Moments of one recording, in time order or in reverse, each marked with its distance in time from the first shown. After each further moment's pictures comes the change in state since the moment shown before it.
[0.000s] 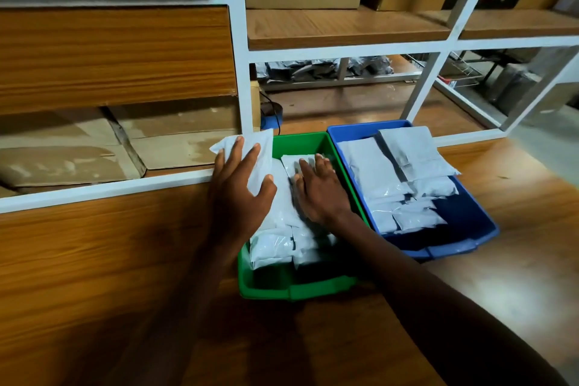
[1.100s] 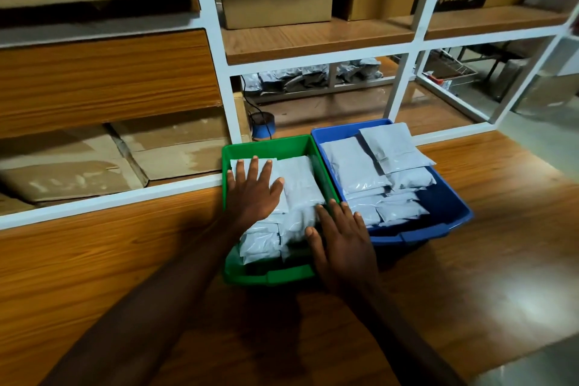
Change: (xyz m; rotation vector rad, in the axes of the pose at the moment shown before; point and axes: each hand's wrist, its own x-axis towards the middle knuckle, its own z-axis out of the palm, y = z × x) left_hand 0.017 -0.005 0.076 0.490 -0.553 -0.055; right_hand -0.148 0.029 -0.016 0.074 0.215 0.011
